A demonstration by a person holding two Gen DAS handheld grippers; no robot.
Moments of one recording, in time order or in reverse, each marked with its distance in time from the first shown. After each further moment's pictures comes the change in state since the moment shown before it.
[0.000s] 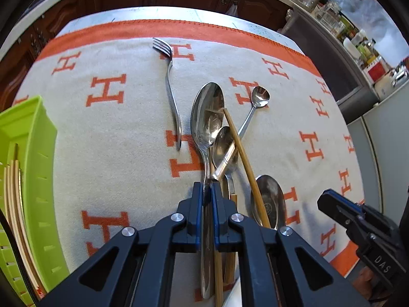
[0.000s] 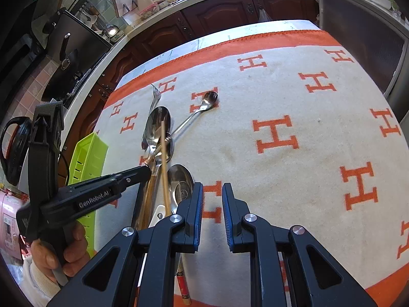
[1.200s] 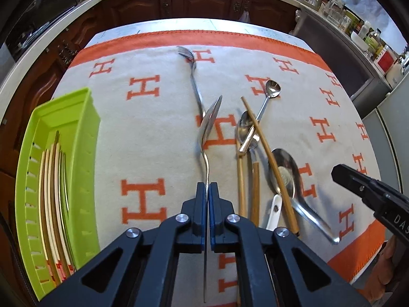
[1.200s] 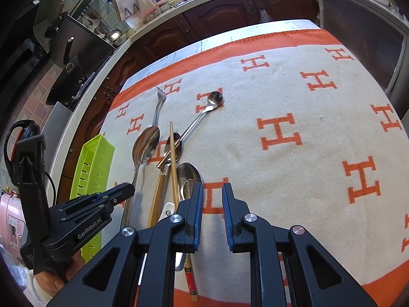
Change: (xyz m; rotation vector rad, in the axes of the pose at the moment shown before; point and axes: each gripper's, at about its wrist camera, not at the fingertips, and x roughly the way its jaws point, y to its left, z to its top) left arm -0.035 0.005 -0.033 0.016 -0.050 0.149; right arm -0.007 0.003 -0.005 0.010 -0.011 0.032
